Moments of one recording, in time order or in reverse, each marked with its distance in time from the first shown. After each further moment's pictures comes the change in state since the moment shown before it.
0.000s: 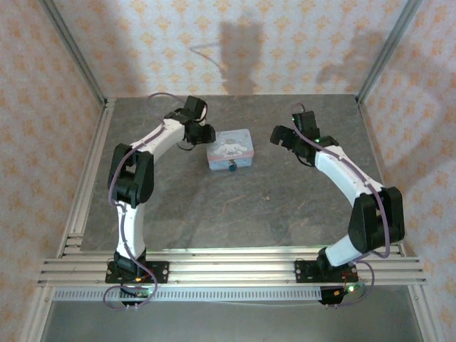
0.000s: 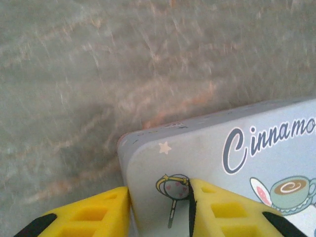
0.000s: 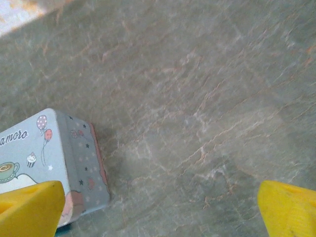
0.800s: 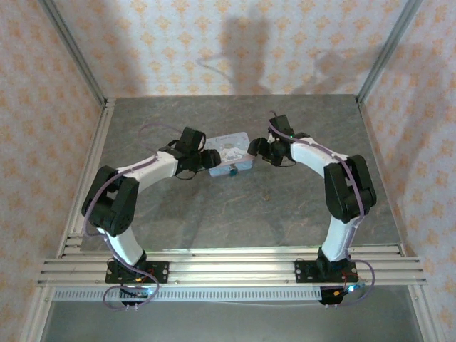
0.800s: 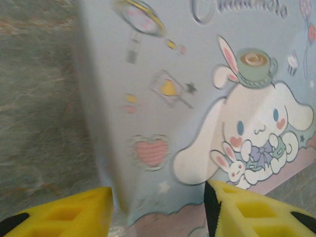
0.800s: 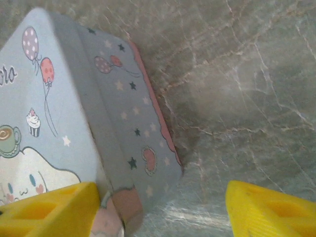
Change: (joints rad) left arm -0.098 -0.322 -0.561 0.365 0.064 -0.271; right arm 0.081 0.306 0.090 0.048 -0.338 0.124
